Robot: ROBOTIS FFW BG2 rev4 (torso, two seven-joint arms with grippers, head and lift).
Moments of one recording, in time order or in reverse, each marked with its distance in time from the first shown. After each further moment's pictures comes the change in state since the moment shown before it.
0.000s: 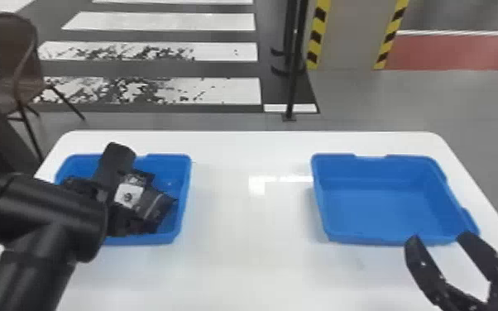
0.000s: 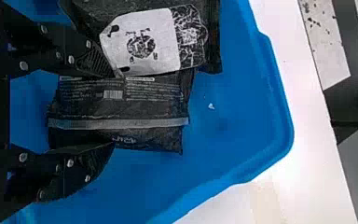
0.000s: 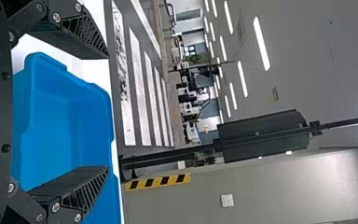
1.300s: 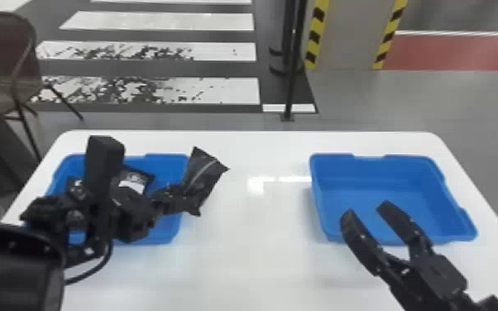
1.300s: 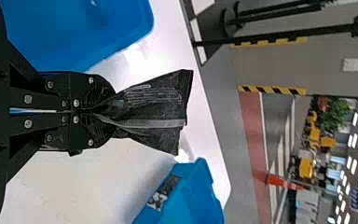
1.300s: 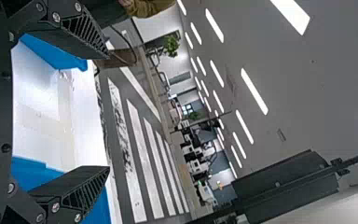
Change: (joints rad) left arm 0.292 -0.043 0.147 -0.357 0.293 -0.446 -0.094; right arm -0.126 -0.056 0.140 -0.036 -0.141 0.220 0.104
